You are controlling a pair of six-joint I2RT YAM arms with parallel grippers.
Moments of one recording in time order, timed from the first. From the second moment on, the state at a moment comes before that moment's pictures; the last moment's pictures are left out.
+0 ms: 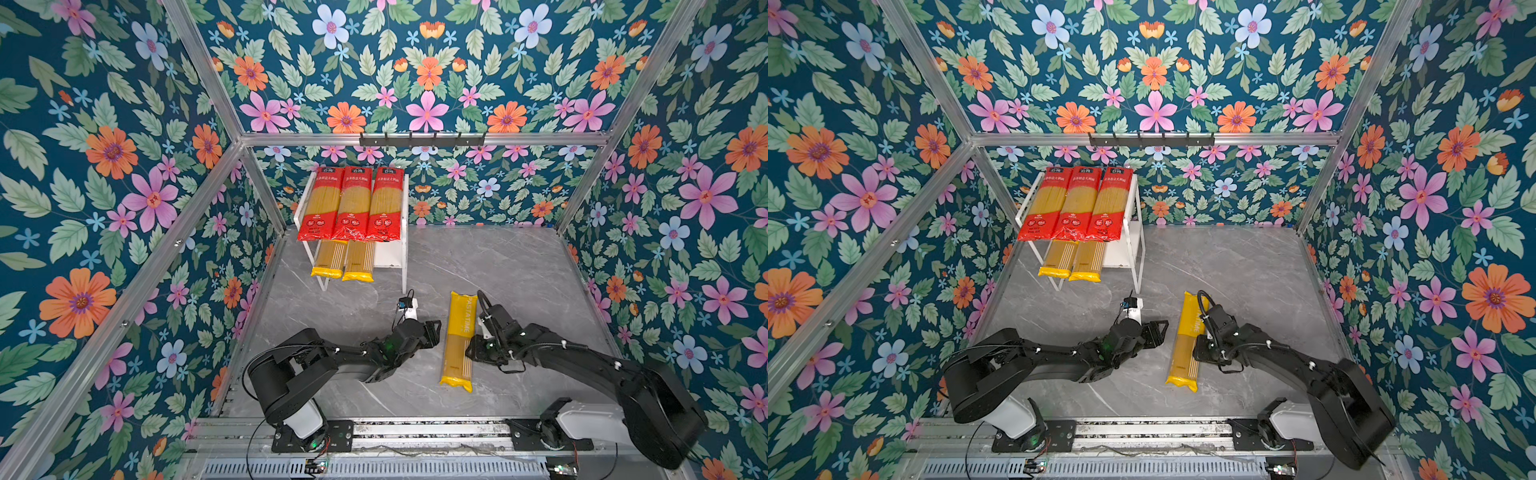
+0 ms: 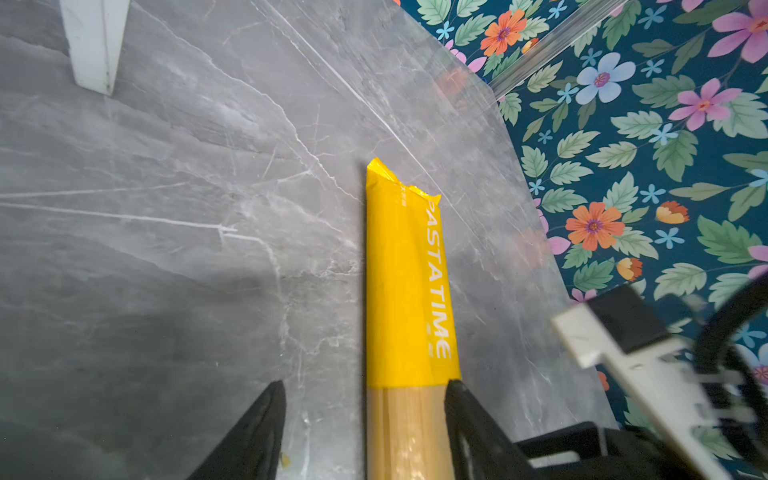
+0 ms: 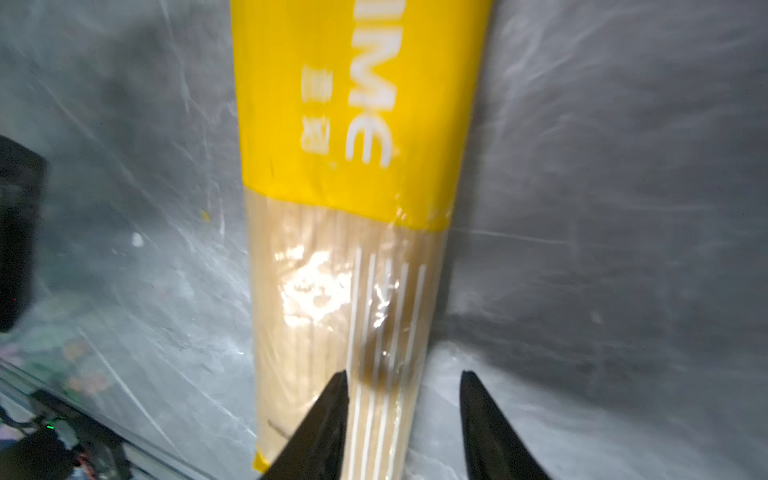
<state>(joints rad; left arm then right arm) -1.01 1.63 0.58 0.57 -0.23 -0.91 0.53 1.19 0.58 -0.48 -0.20 0.74</state>
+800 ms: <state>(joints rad) -1.03 1.91 0.72 0.66 -0.07 -0.94 0.20 1.56 0.56 -0.02 -0.67 0.66</state>
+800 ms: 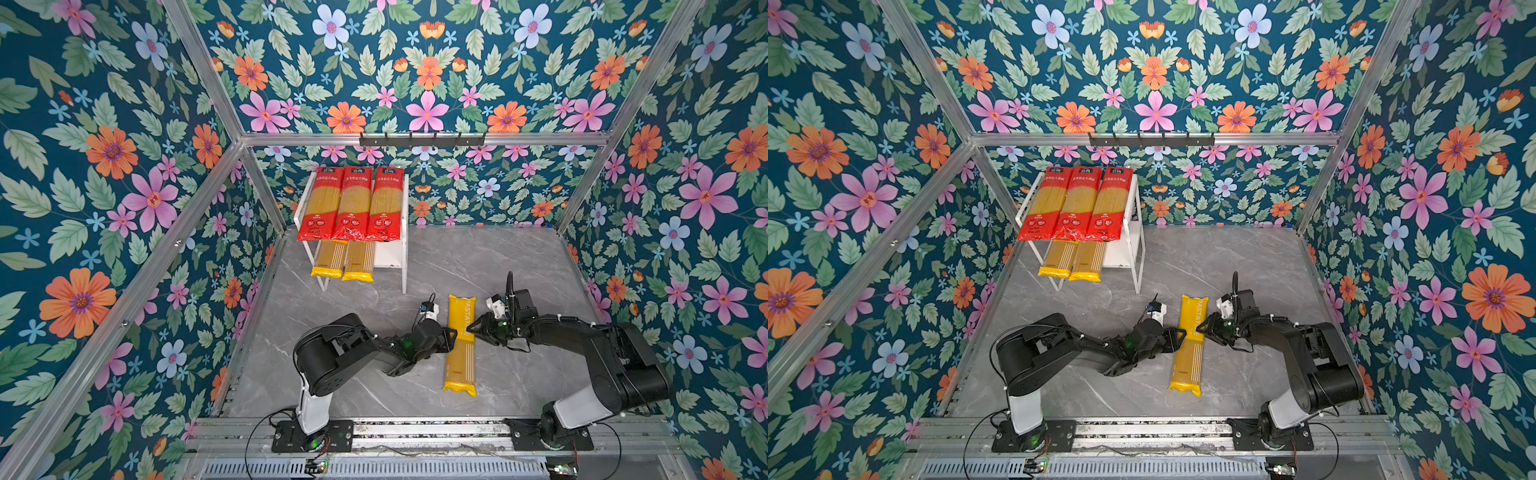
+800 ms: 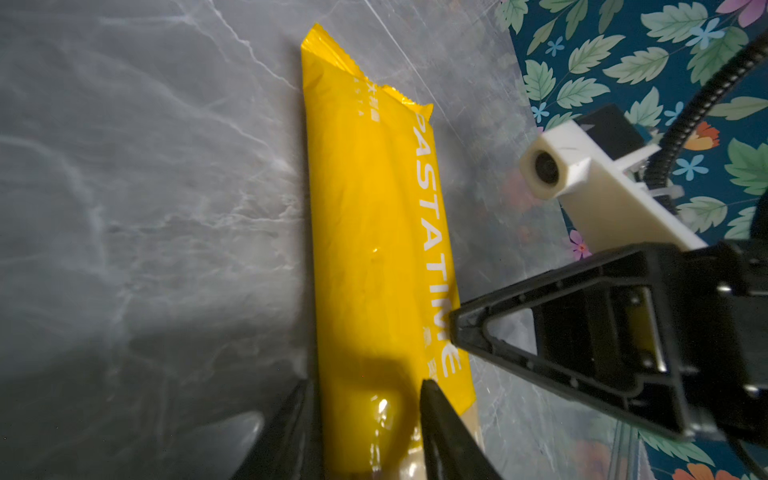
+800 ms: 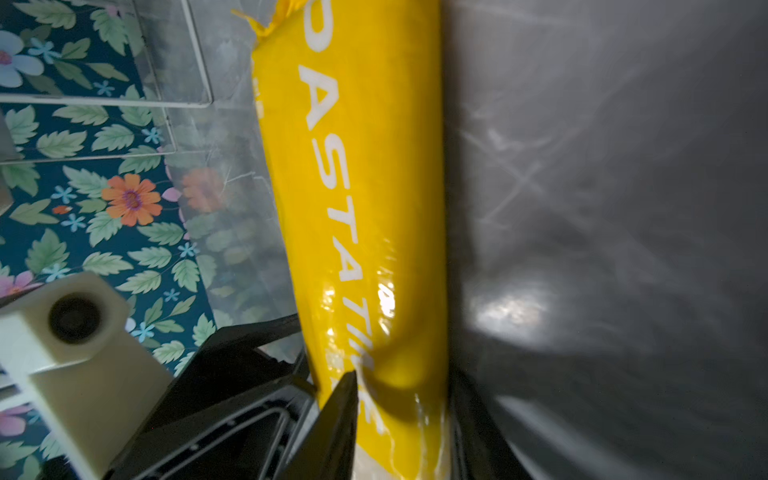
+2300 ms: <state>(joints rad) -1.01 1.80 0.60 0.70 -0.03 -0.94 0.30 1.33 0.45 -0.12 -0.53 0.73</state>
